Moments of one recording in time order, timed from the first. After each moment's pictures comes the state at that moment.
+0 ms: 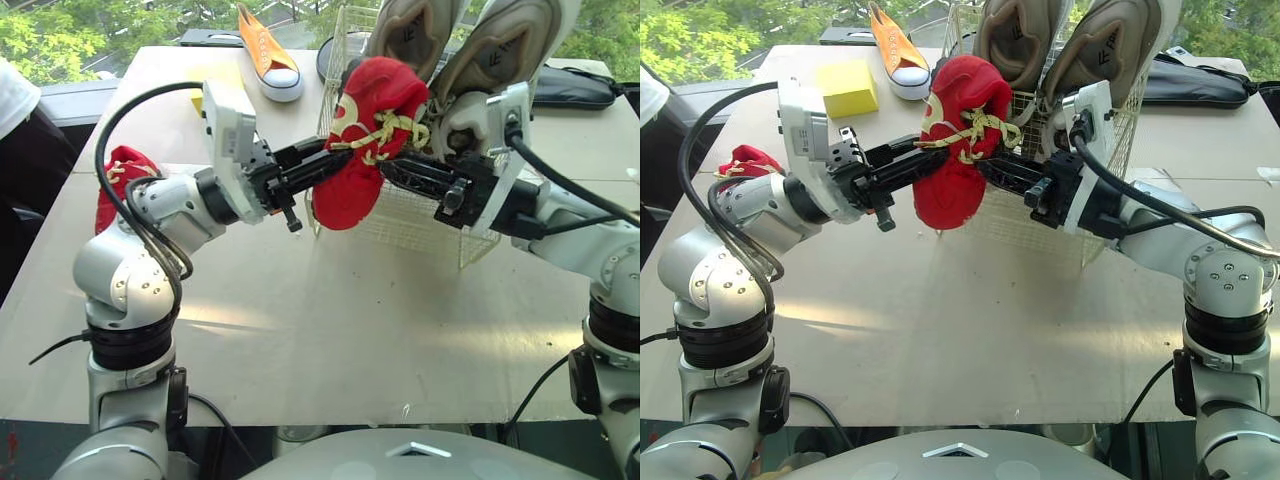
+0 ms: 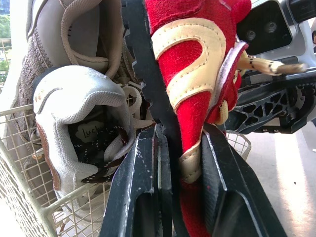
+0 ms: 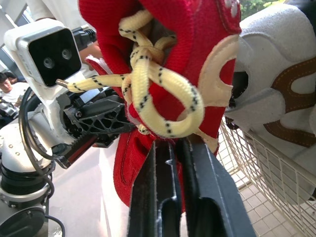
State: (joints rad) left arm -0.49 0.56 0.15 -0.47 -0.79 0.74 -0.74; right arm -0.58 -0.52 -0.08 -0.51 1.45 1.02 0.01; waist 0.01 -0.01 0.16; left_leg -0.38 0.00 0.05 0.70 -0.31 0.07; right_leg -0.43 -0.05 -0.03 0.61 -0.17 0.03
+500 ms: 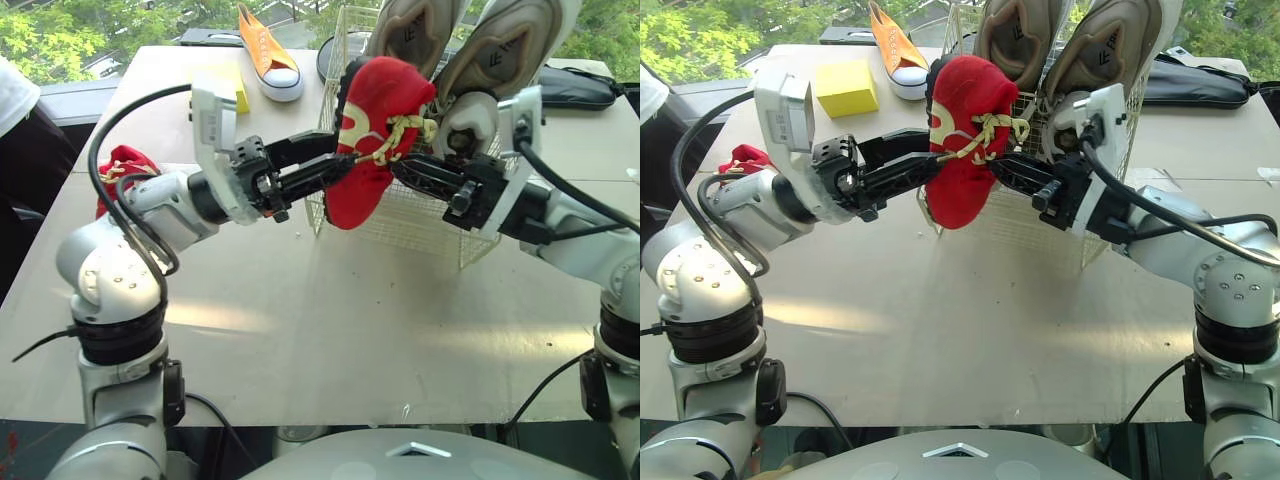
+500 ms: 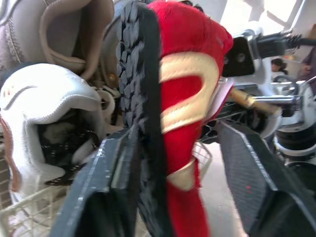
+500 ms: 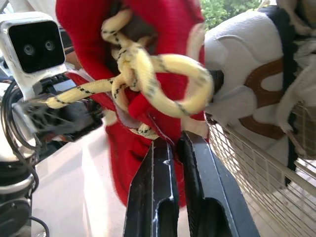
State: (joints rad) left arm -0.51 0.65 0.25 -0.42 -1.11 0.95 -0.71; right arm -0.49 -0.60 -0.13 -0.58 1.46 0.97 0.04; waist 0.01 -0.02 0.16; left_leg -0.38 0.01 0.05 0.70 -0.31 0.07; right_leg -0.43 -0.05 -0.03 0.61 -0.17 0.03
